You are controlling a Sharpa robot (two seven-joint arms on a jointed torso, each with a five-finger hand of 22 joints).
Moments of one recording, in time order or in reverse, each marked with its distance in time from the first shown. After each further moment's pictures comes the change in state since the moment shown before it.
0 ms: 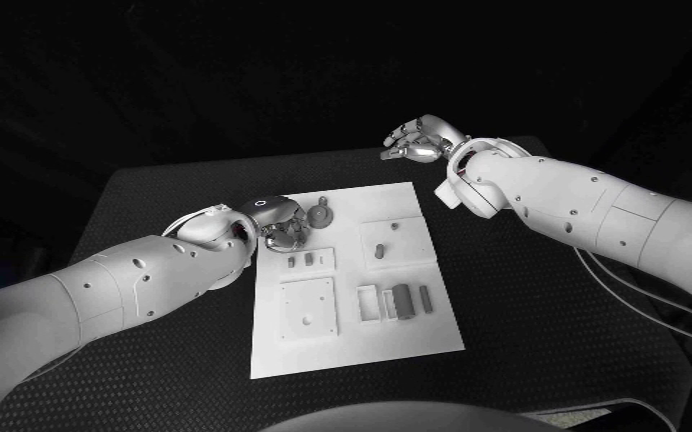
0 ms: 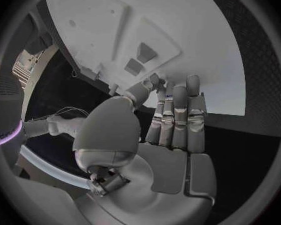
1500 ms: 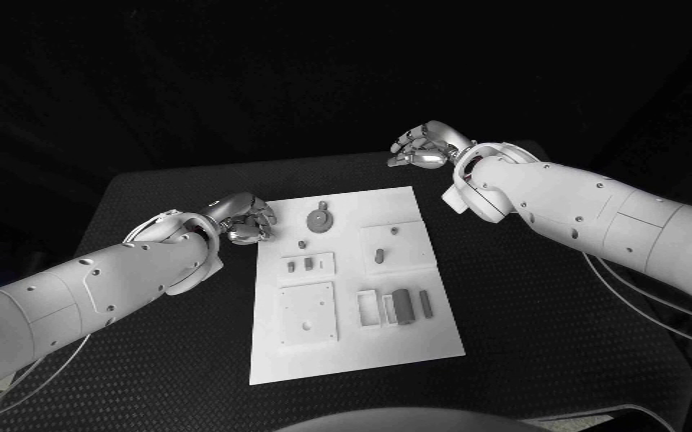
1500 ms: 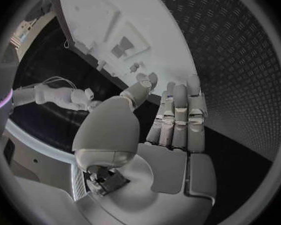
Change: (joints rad) left arm -0.013 -0.108 0.042 -0.024 0.345 -0.015 0.040; left_hand -0.009 0.000 -0.023 0.007 0.008 -0.060 0.011 0.027 -0.006 -0.019 0.001 0.007 0.017 -0.020 0.006 -0.026 -0.029 0.002 -0.013 0.012 -0.044 0.000; right arm -0.002 -0.022 -0.001 -0.006 -0.056 0.013 -0.007; right_hand 0.009 -0.007 0.000 -0.017 0.000 0.000 0.000 0.012 -0.008 0.025 -0.008 0.007 -0.017 0.046 -0.013 0.016 0.007 0.023 0.048 -0.004 0.004 0.019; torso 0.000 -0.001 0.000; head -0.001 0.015
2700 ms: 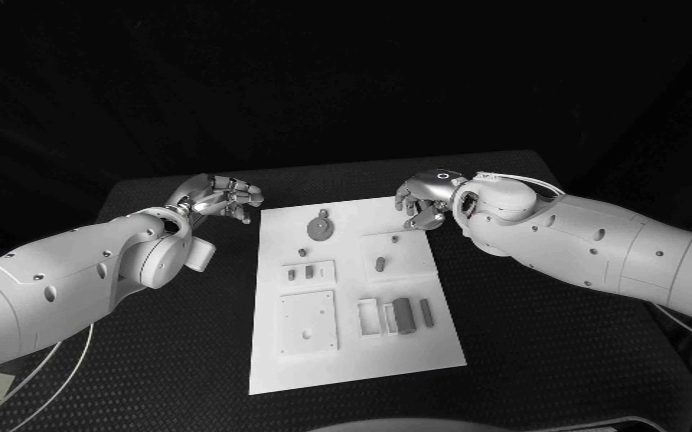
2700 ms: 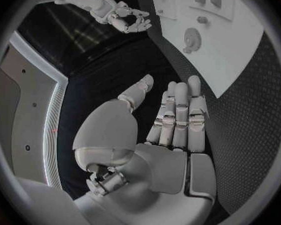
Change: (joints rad) left arm 0.040 -0.134 0.051 0.141 0.742 0.071 0.080; left_hand -0.069 0.024 -0.062 -0.010 0.000 -0.035 0.018 -0.001 0.000 -0.054 0.008 0.035 0.010 -0.038 0.016 -0.059 -0.026 -0.012 -0.037 0.010 -0.077 -0.012; right arm -0.037 -0.067 -0.035 0.149 -0.776 0.144 -0.115; right_hand 0.091 -0.043 -0.003 -0.014 0.000 0.074 -0.012 0.049 0.021 0.156 -0.076 -0.059 0.056 0.553 -0.207 0.486 0.393 0.124 0.664 -0.158 0.289 0.119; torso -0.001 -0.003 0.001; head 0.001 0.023
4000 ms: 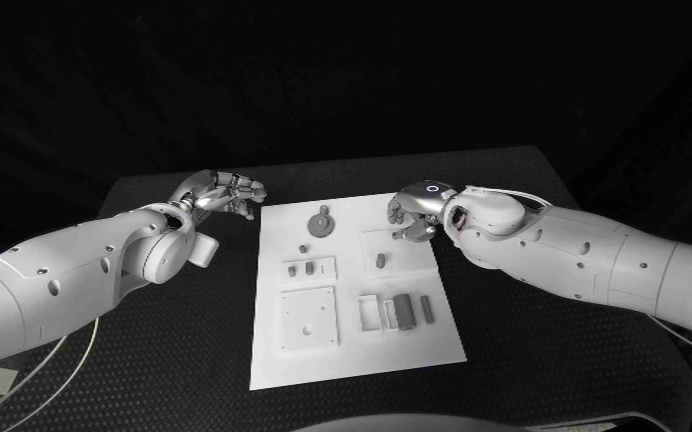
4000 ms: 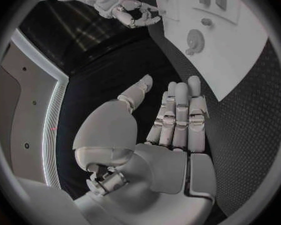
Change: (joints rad) left arm 0.000 0.005 0.001 0.000 0.016 0.009 0.004; left_hand -0.012 0.004 -0.008 0.002 0.000 -0.012 0.003 0.000 -0.001 -0.009 0.002 0.008 0.000 -0.004 0.004 0.000 -0.001 0.003 -0.002 0.002 -0.006 -0.003; right arm -0.031 0.030 -0.032 0.005 -0.032 -0.042 -0.001; right_hand 0.034 0.010 0.015 0.002 0.000 0.066 -0.021 0.005 -0.043 0.079 0.000 -0.137 -0.071 -0.003 0.006 0.167 0.047 0.000 0.040 -0.019 0.061 0.015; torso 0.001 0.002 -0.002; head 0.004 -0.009
